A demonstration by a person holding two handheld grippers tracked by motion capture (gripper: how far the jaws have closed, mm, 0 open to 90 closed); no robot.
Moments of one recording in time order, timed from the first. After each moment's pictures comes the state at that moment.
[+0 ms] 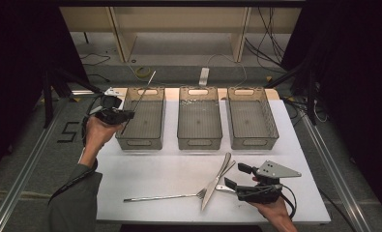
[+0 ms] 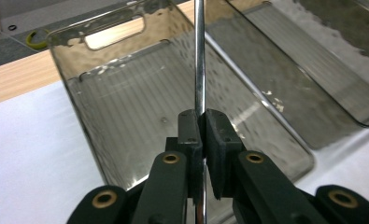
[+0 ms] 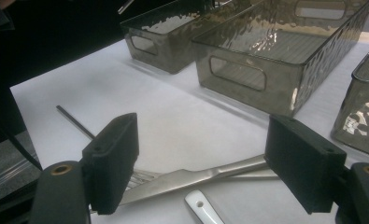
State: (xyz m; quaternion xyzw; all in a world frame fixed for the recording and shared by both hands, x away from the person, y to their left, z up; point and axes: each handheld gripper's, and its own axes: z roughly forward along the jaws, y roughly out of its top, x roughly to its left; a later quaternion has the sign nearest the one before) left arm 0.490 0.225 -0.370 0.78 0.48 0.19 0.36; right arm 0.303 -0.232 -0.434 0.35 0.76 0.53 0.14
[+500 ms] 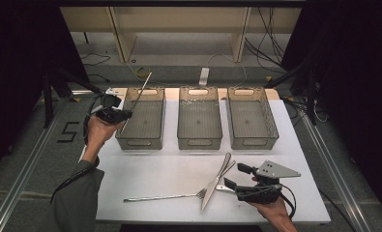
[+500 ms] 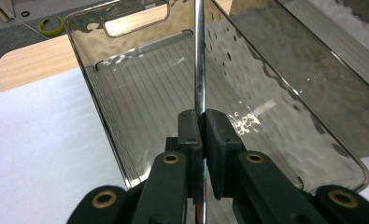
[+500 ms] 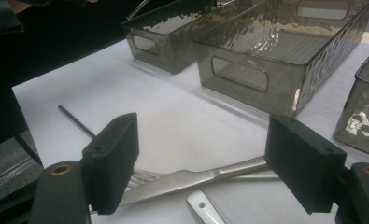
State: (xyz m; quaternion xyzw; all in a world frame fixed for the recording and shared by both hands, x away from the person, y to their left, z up) left arm 0.506 0.230 -0.384 0.78 0.49 0.19 0.34; right arm 0.303 -0.231 -0.433 0.35 0.76 0.53 0.14
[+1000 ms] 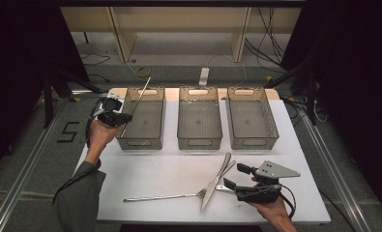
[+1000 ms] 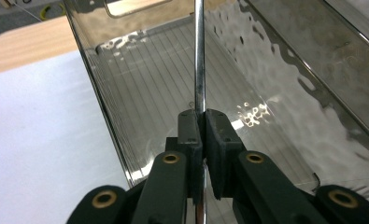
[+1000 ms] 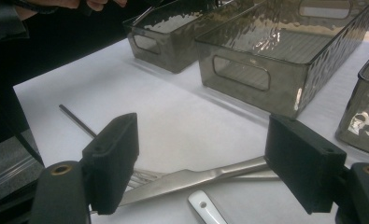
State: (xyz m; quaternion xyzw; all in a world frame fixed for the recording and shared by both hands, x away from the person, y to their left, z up) left arm 0.509 0.233 -0.403 0.77 0.51 0.19 0.32; right arm 0.303 -0.230 -0.434 0.35 0.76 0.53 0.14
